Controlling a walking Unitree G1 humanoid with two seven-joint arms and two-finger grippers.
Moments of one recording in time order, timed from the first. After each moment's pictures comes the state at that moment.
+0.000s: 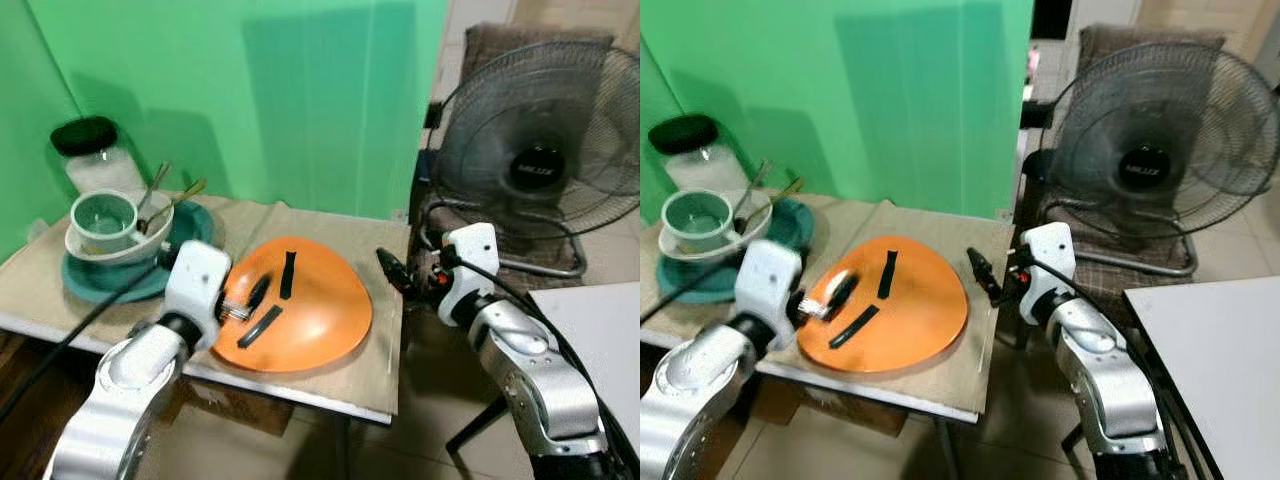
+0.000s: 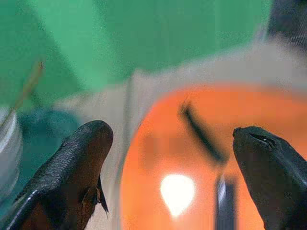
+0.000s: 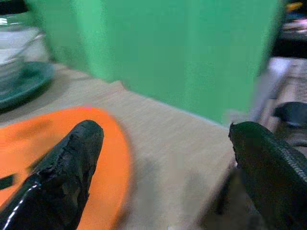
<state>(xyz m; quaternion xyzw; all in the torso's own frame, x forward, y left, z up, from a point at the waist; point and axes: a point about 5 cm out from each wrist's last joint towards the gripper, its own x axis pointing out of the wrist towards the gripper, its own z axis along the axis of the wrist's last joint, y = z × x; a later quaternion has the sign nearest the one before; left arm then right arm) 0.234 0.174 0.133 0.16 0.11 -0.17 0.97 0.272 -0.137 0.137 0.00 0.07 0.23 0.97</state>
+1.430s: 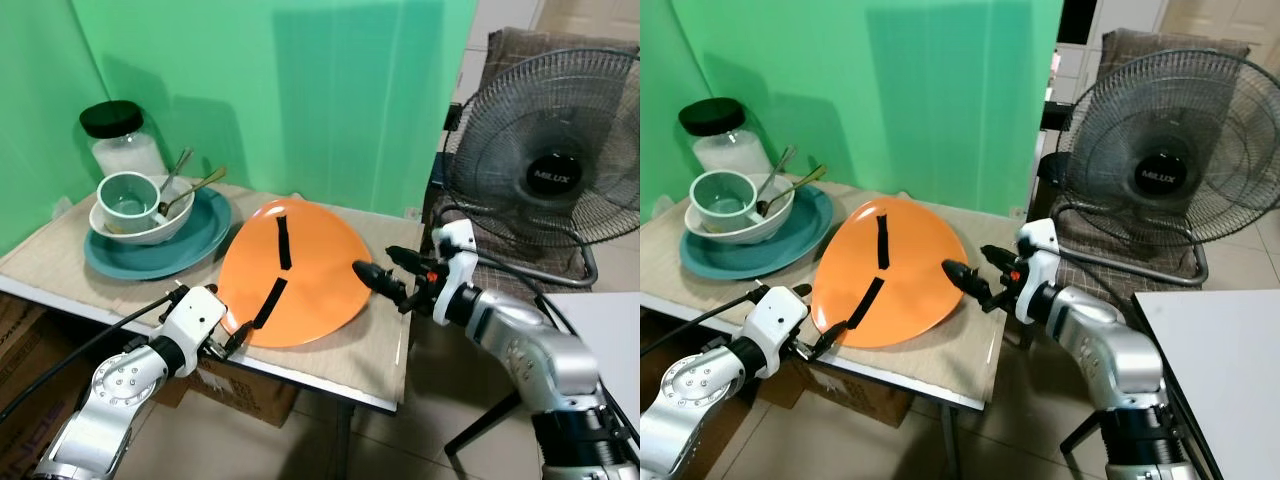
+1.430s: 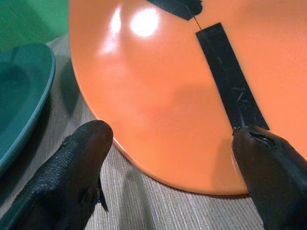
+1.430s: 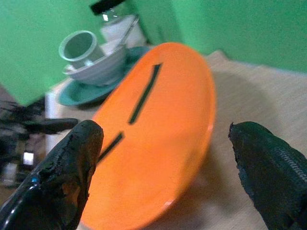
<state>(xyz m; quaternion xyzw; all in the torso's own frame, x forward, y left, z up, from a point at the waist) 0.246 0.204 0.073 0.23 0.14 -0.26 0.93 0.288 -0.140 0.126 0.16 0.17 0.38 0.90</state>
